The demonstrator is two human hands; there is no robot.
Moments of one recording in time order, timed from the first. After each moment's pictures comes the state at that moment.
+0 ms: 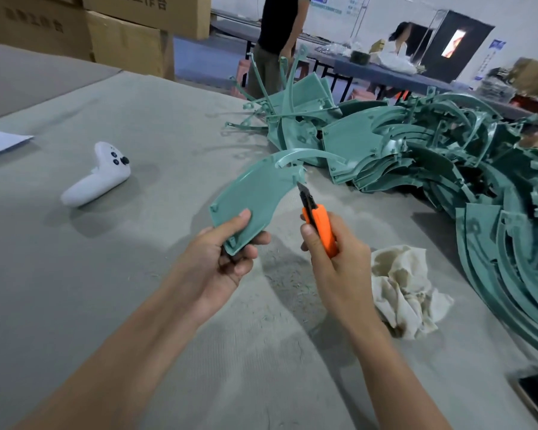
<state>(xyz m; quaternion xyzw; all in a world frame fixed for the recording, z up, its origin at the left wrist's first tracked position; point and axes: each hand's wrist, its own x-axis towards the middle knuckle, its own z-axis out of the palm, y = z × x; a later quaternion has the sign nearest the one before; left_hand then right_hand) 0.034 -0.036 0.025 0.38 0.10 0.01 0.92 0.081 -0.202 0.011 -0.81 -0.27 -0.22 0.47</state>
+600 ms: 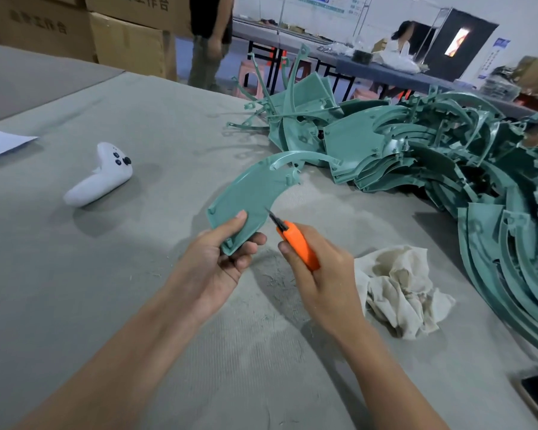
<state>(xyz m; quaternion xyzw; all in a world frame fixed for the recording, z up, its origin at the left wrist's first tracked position) 0.034 -0.037 0.023 0.36 0.11 0.02 0.93 0.075 -0.195 -0.001 -0.80 -0.35 -0.24 0.42</state>
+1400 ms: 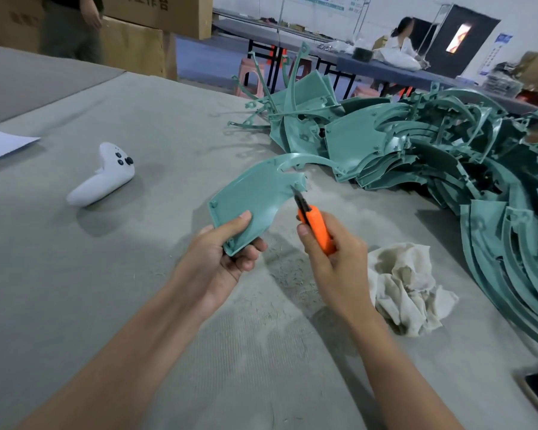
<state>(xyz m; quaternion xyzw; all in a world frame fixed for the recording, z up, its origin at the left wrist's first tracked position) 0.033 -0.035 0.023 0.42 0.10 0.04 0.90 0.091 -0.201 0.002 -0.80 -0.31 -0.23 0.46</state>
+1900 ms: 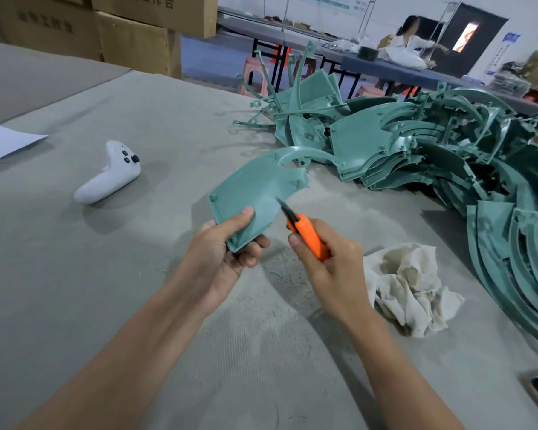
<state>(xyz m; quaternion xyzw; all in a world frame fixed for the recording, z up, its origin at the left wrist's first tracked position) 0.036 -0.029 0.021 0.44 0.10 0.06 0.89 0.086 -0.194 -0.001 -0.79 -0.34 -0.21 0.46</state>
